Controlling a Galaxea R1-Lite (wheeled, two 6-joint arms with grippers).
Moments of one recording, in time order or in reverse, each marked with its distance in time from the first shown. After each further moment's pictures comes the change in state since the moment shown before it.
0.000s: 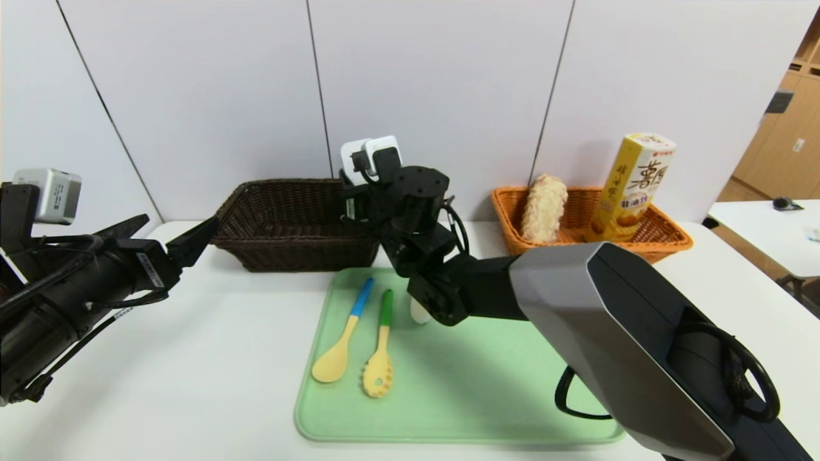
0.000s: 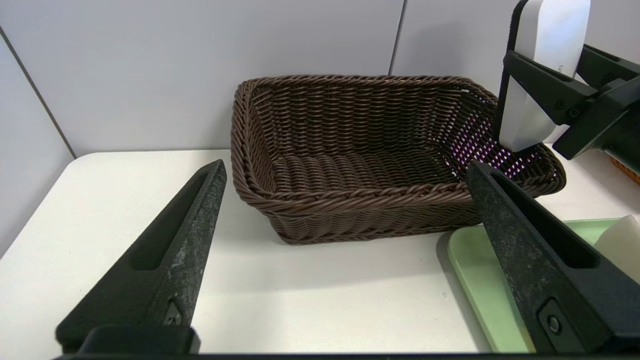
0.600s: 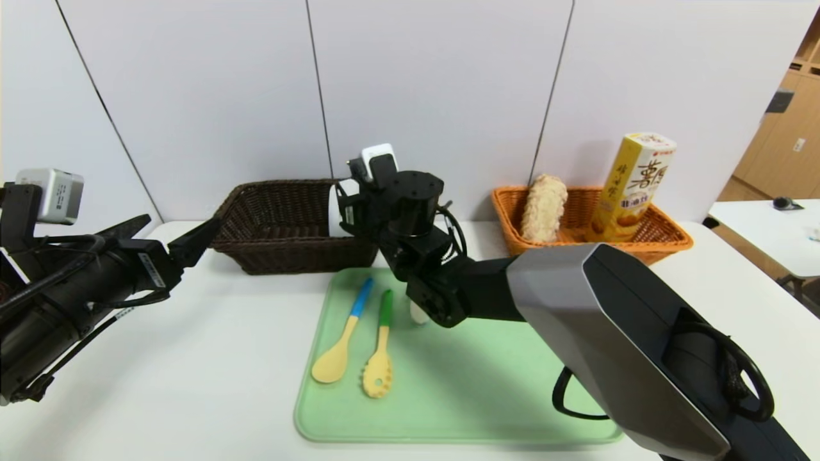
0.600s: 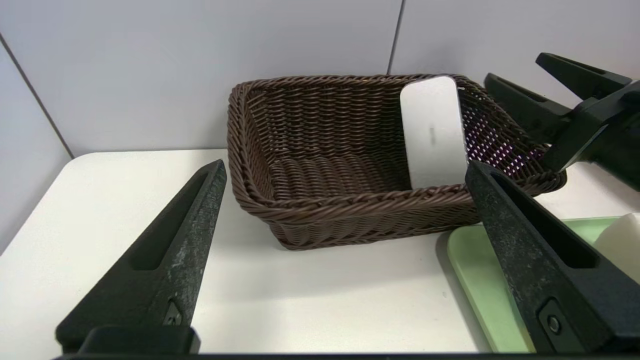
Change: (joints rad) left arm 0.000 0.004 -0.001 0.000 0.000 0.000; right arm 0.004 0.000 0.000 0.043 -0.007 0.004
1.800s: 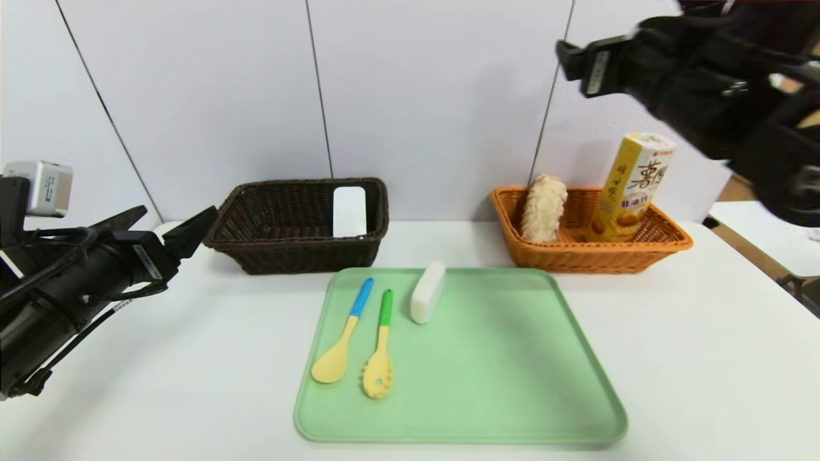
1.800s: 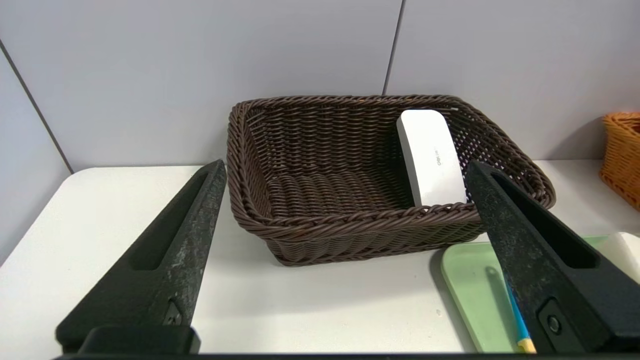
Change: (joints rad) left arm 0.000 -0.004 -0.013 -0.036 0.000 -0.020; right arm -0.404 -0.871 0.647 0.154 -0.021 -0.155
